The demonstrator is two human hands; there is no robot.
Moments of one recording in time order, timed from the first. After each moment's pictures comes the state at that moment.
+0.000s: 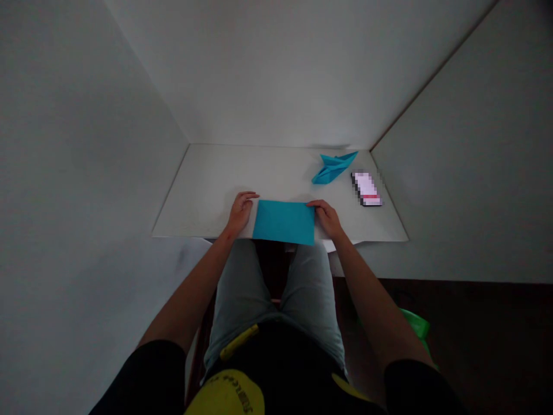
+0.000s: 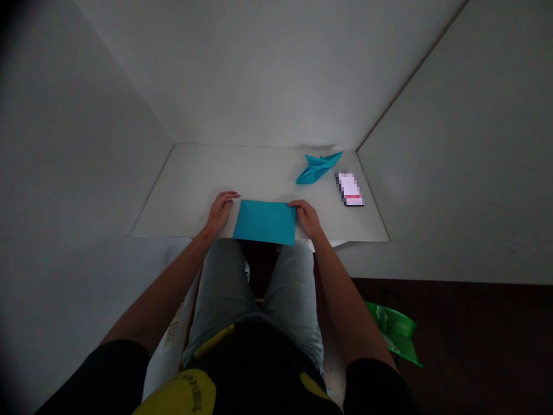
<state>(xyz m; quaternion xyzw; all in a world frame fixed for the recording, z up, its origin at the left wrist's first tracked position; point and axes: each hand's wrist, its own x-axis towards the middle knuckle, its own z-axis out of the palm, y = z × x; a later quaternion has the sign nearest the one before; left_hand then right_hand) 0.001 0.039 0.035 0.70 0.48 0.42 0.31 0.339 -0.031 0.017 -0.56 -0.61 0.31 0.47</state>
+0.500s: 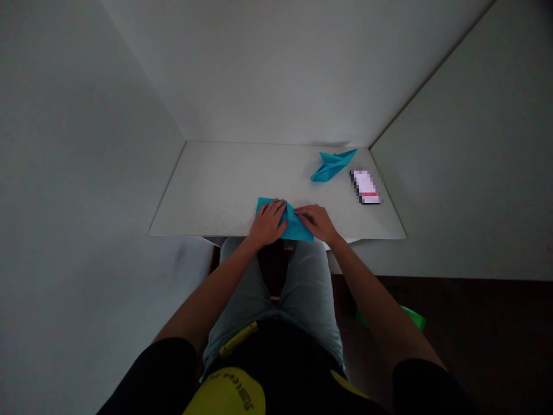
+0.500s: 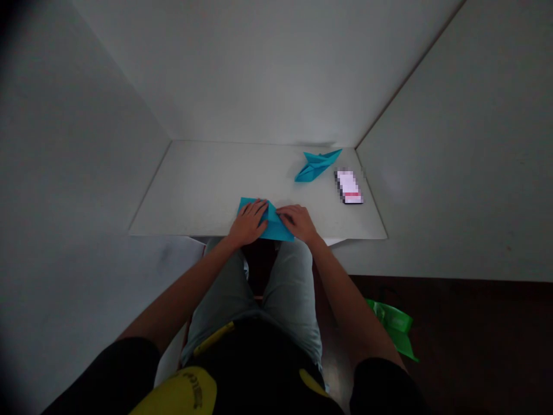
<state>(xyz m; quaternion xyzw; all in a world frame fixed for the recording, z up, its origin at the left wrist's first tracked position) 0.068 -0.012 0.027 0.88 0.39 0.20 0.18 0.315 -0.048 0.033 -0.54 -0.74 0.24 0.32</state>
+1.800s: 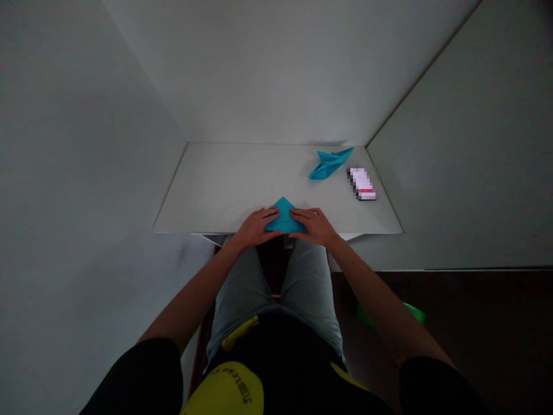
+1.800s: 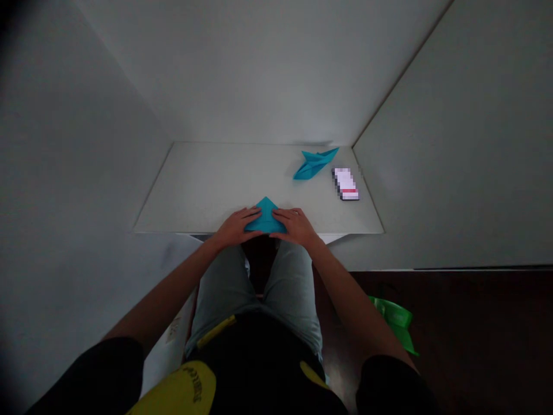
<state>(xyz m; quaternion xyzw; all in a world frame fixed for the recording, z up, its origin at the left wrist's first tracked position) 0.019 -0.012 0.028 0.91 0.31 0.17 0.22 0.303 -0.074 0.047 -0.51 -0.84 0.10 0.14</state>
